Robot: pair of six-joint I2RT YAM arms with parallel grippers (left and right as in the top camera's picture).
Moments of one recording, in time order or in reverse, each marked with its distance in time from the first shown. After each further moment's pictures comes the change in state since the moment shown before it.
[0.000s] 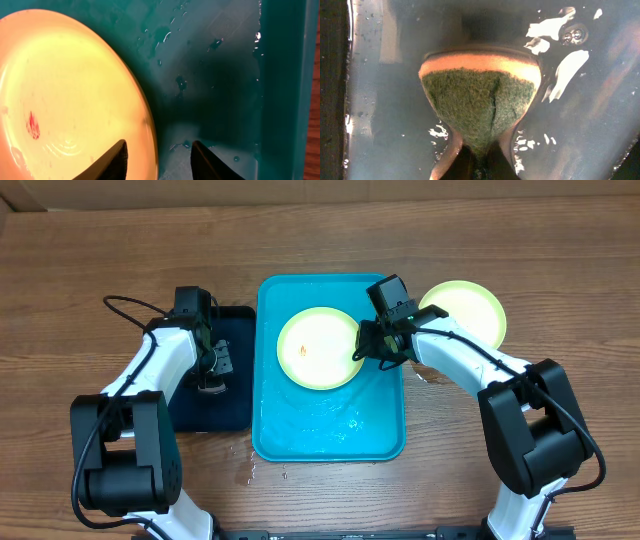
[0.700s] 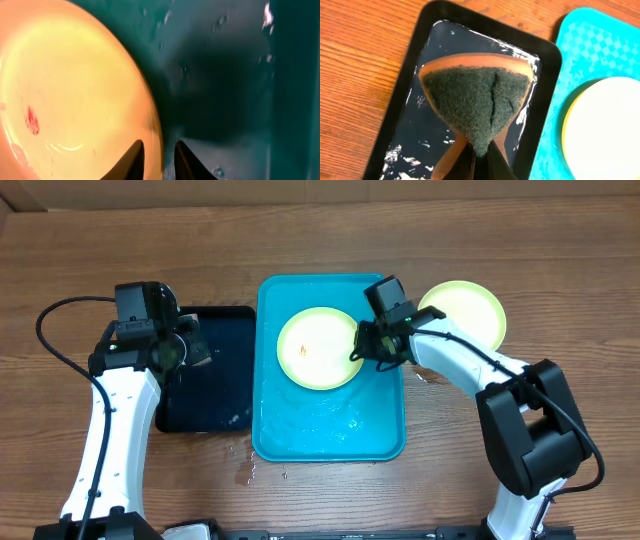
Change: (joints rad) left arm 0.098 -0.394 -0.012 -0.017 0.166 -0.002; right arm 0.025 0.000 -0.002 -0.026 0.003 0.060
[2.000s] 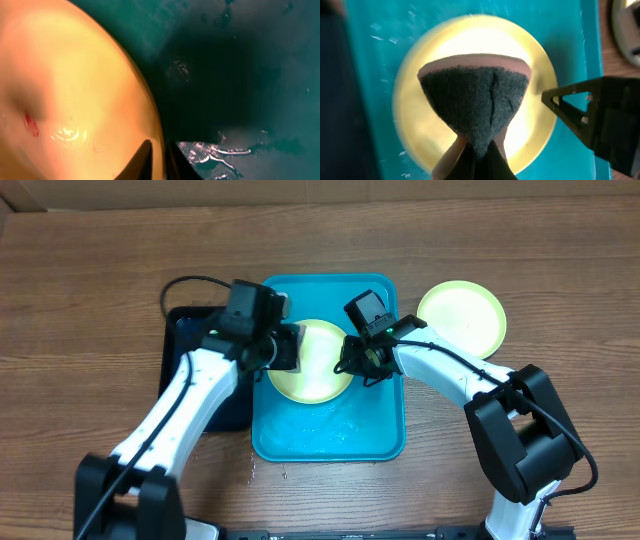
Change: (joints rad) left arm -0.411 0.166 0.008 0.106 0.157 0.014; right arm 0.077 -0.002 -0.004 -0.044 -0.011 0.097
